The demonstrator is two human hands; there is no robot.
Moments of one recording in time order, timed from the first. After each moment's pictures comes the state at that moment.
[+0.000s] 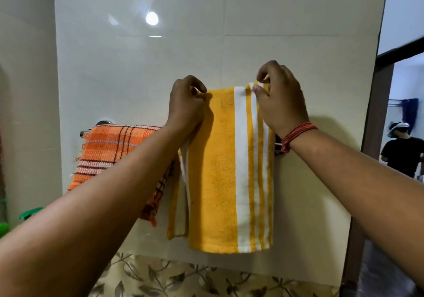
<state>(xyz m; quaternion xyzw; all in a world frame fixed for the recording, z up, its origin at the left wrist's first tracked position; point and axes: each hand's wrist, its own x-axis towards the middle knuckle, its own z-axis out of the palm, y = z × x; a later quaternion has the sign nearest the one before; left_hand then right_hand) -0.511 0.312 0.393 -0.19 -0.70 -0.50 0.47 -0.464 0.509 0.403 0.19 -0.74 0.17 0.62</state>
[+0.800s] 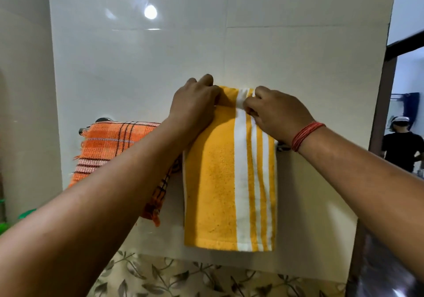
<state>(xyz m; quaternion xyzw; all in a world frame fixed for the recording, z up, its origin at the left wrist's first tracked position) -0.512 0.311 0.392 -0.20 -0.82 -0.02 0.53 -0.483 0.520 0.389 0.21 -0.83 -0.14 0.49</state>
